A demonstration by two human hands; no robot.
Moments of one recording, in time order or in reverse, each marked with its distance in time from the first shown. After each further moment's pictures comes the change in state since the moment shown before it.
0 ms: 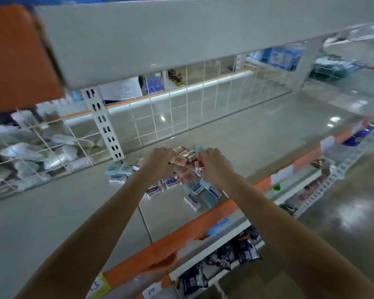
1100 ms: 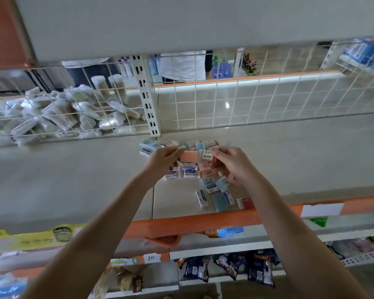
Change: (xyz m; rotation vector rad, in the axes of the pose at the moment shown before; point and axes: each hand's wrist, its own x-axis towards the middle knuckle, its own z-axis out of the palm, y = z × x) left_hand -0.073 0.020 -0.003 -0.974 0.338 -0.488; right_hand 0.021 0.009 -0.007 1.146 -0.346 0.003
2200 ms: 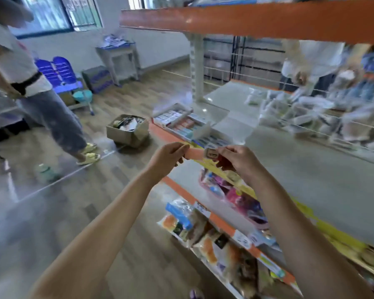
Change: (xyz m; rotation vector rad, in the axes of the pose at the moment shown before) left_hand -0.373 -0.175 -0.495 0.130 0.800 -0.181; right_hand -0.124 -0.132 0.619 0.011 -0.772 -0.220
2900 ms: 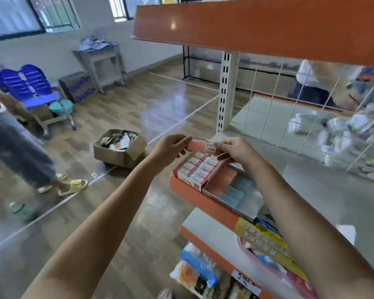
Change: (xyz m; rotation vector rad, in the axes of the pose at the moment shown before) left_hand 0.298 -0.102 -0.130 0.056 -0.108 0.066; right_hand 0.306 -0.037 0.106 -0.256 0.050 0.084
